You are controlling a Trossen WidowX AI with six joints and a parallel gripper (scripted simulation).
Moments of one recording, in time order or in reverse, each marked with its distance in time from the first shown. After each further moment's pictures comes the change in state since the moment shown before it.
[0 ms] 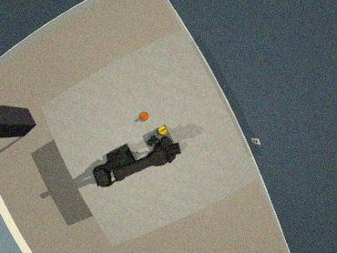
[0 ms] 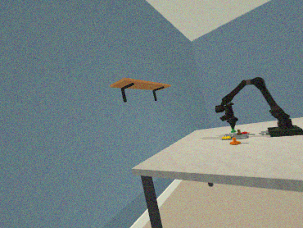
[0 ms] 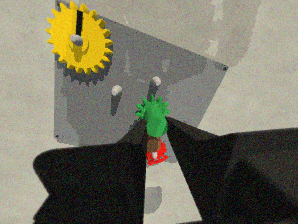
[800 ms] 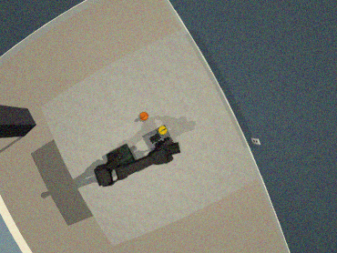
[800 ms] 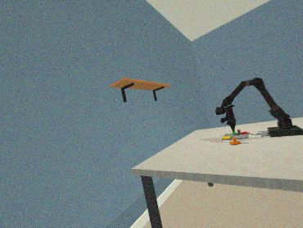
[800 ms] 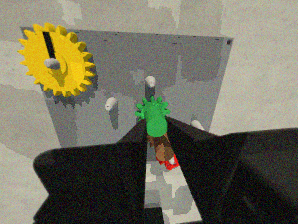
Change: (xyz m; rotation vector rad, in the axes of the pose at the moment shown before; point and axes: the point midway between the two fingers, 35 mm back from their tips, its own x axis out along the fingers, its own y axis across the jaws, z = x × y) arm 0.018 0.001 -0.001 0.279 0.004 0.002
